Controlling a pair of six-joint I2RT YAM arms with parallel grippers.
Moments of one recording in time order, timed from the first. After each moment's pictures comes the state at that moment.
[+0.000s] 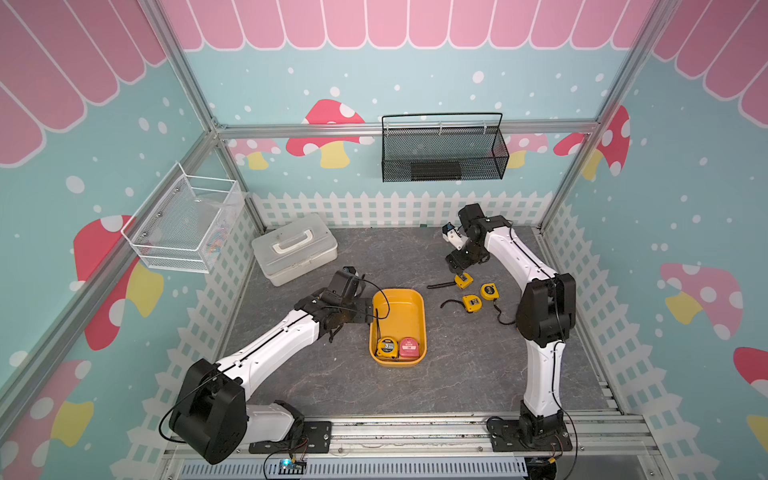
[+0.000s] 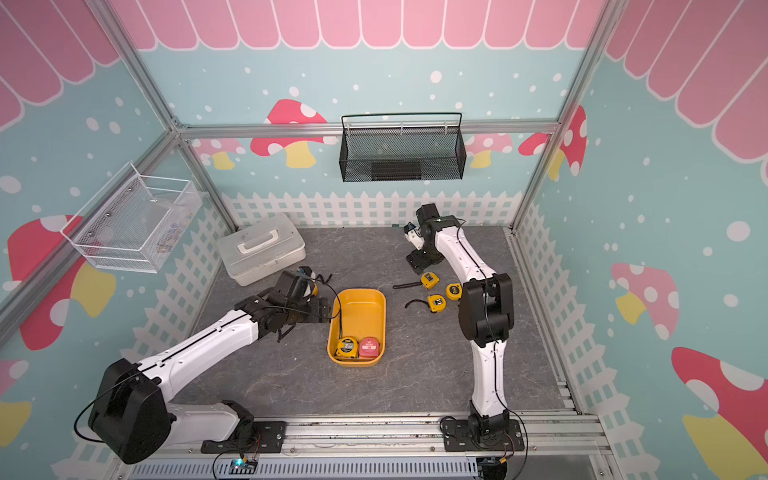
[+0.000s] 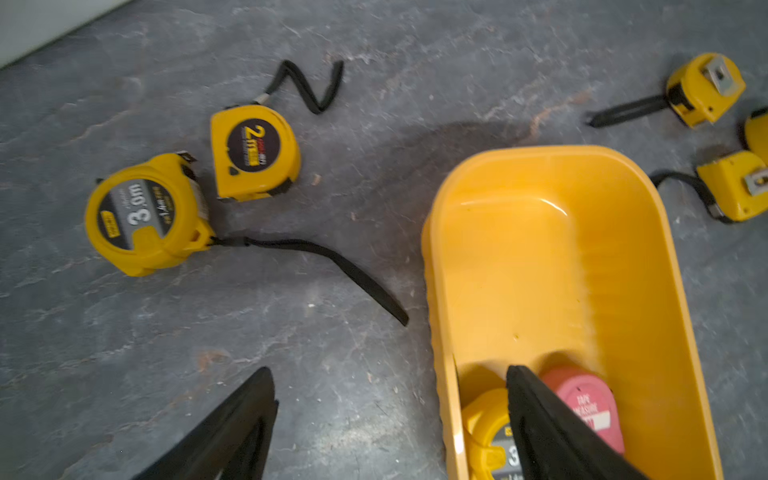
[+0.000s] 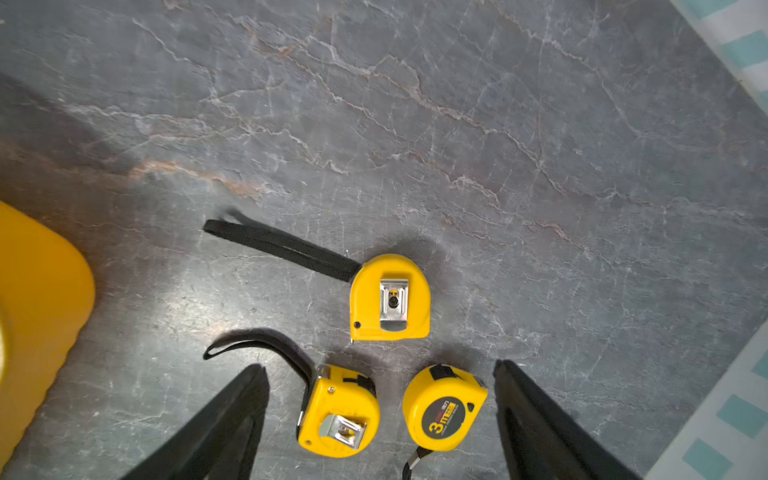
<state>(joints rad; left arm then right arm) -0.54 1.34 0.92 -0.55 -0.08 -0.39 0.28 2.08 1.93 -1.07 0.02 -0.35</state>
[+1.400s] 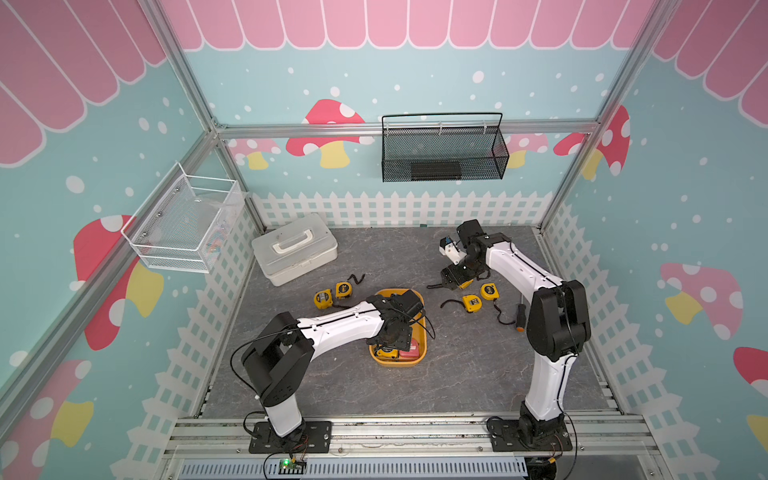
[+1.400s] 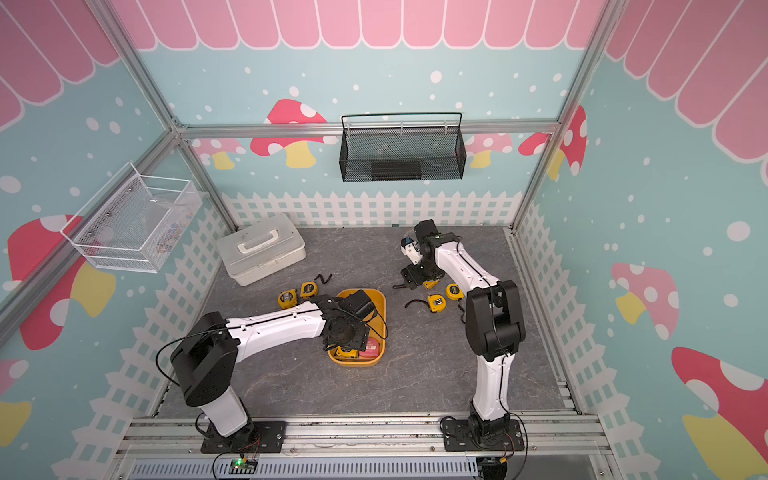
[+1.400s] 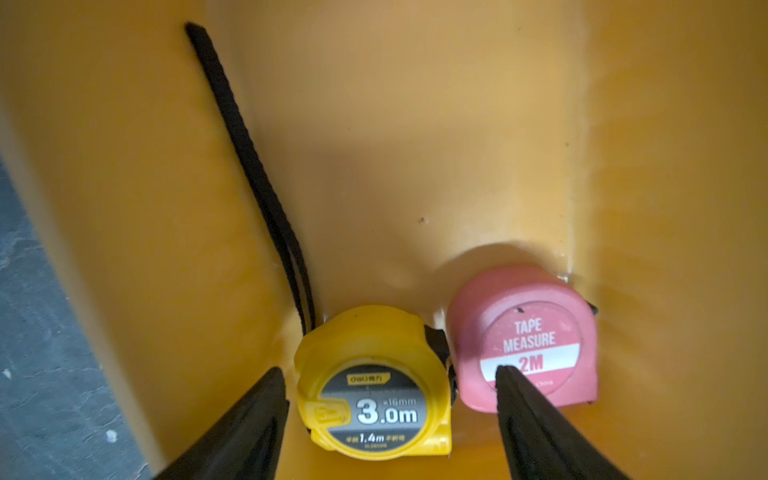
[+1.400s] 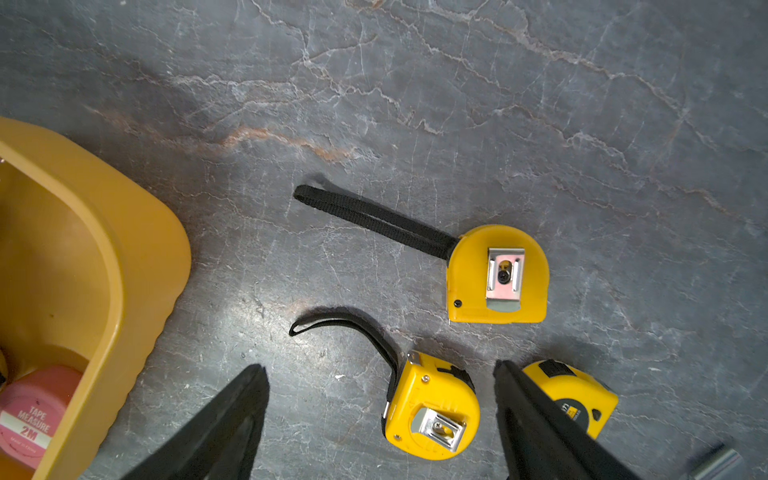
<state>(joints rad) -0.86 1.76 1.19 -0.83 -0.12 -0.66 0.30 1.96 1.64 -0.92 -0.11 -0.27</state>
